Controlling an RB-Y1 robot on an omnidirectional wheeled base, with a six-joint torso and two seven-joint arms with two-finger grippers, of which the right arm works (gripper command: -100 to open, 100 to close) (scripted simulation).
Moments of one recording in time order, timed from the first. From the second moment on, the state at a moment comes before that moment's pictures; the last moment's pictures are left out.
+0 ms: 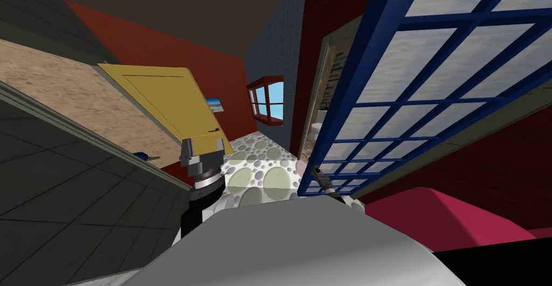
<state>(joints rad) 0.12 -0.49 0.42 -0.72 -0.55 -1.04 -1.70</state>
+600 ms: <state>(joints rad) 0.16 -0.53 0.47 -0.70 -0.52 -1.11 -1.76</state>
